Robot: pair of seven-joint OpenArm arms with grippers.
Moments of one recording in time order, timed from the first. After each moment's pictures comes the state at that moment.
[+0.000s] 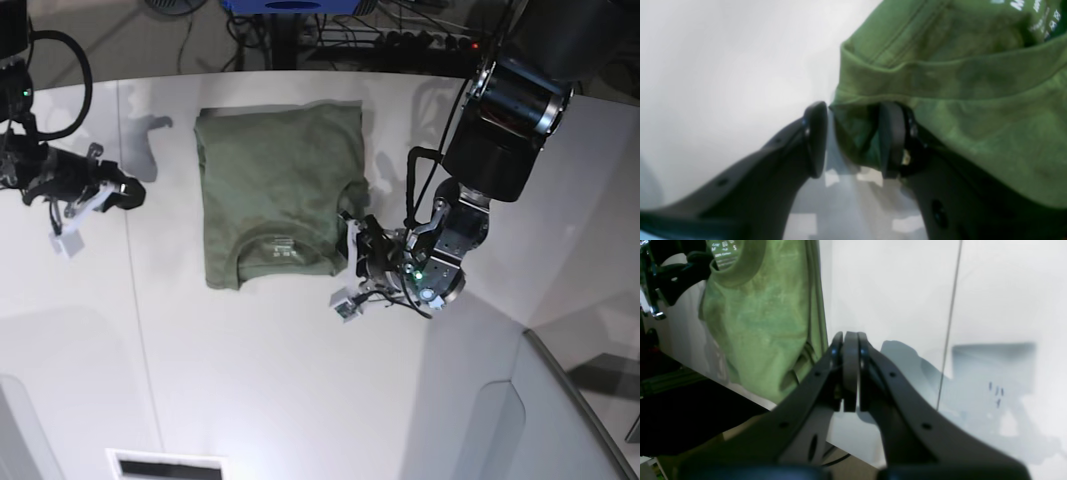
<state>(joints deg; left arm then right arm) -24.3 -9.4 25.5 50.0 -5.7 -33.1 40.8 -6.4 26.6 -0.6 76.0 59.2 15.6 -50.9</state>
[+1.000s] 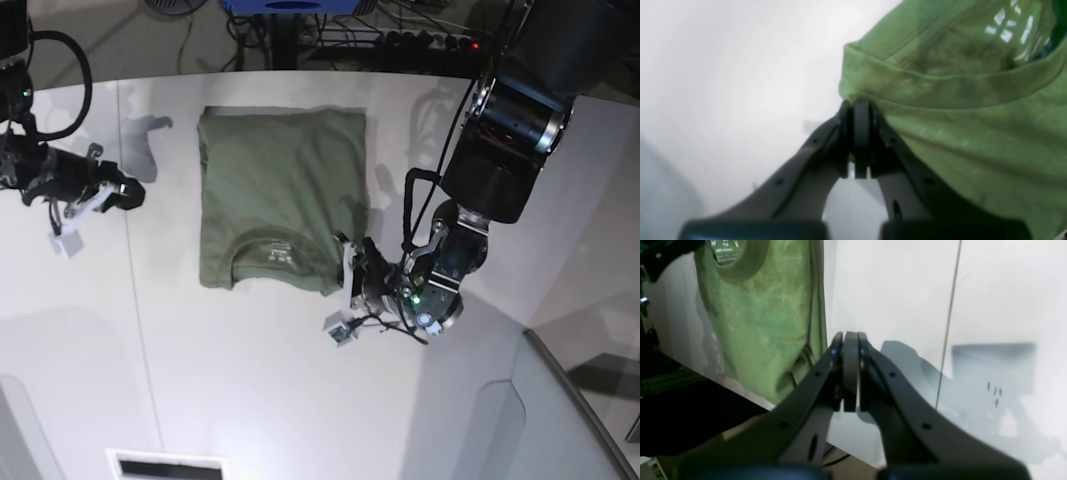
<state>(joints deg) -28.4 -9.0 26.1 49.5 -5.7 -33.4 40.8 -6.3 26.6 -0.6 76.0 59.2 15.6 -50.9</state>
